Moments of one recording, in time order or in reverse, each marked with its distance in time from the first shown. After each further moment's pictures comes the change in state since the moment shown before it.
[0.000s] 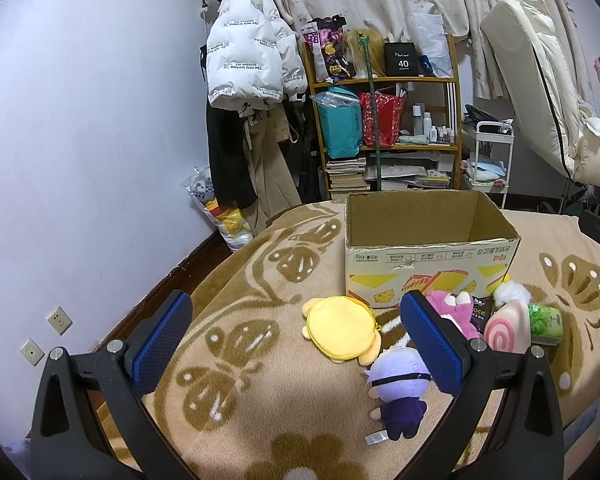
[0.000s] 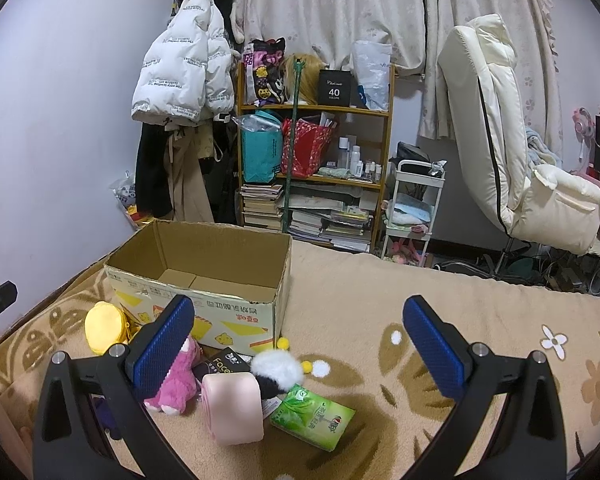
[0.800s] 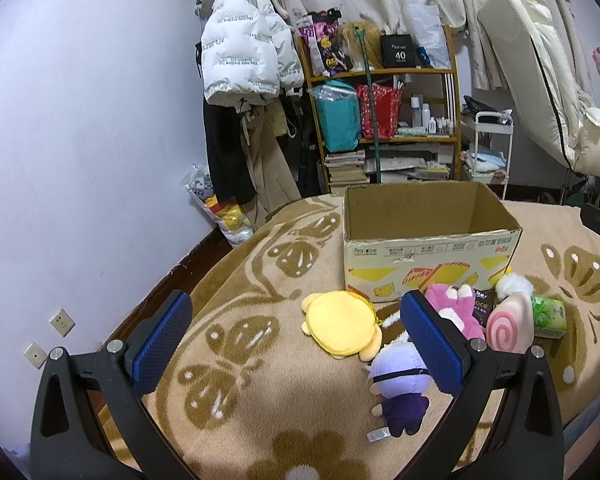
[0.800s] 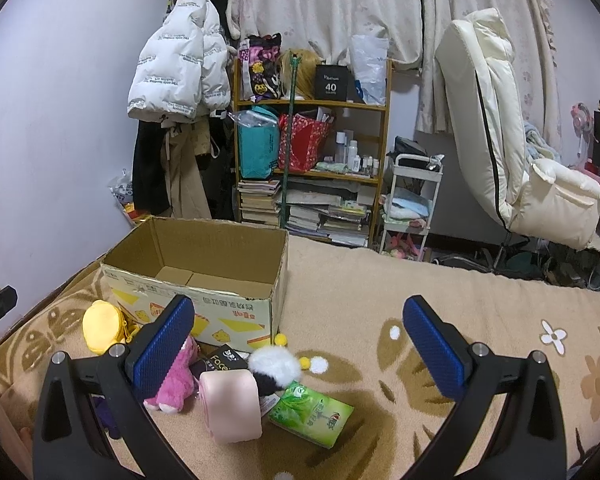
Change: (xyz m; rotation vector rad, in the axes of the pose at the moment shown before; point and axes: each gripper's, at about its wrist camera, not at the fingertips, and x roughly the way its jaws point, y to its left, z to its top) left arm 0.012 -0.001 -0.014 0.022 0.035 0.005; right arm 0.007 0.000 -0.003 0.010 0.025 -0.012
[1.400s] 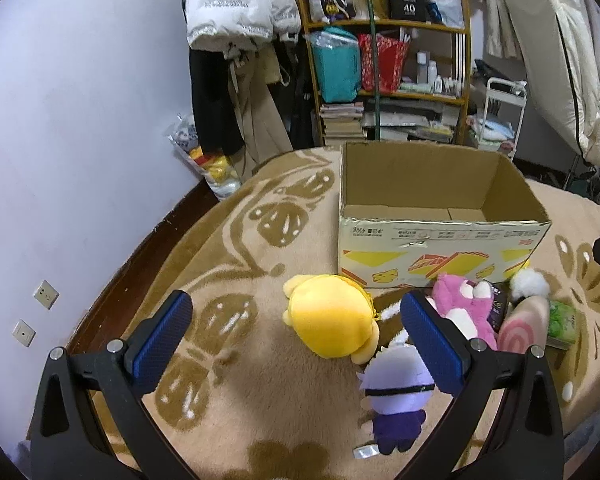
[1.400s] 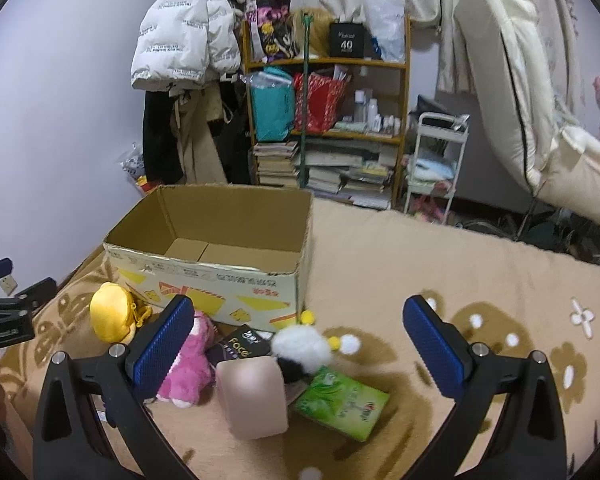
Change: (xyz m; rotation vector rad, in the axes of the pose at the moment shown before) left arm 0.068 -0.010 0.026 -0.016 0.218 -0.033; right arm 0.048 0.012 -0.009 0.027 0.148 0.085
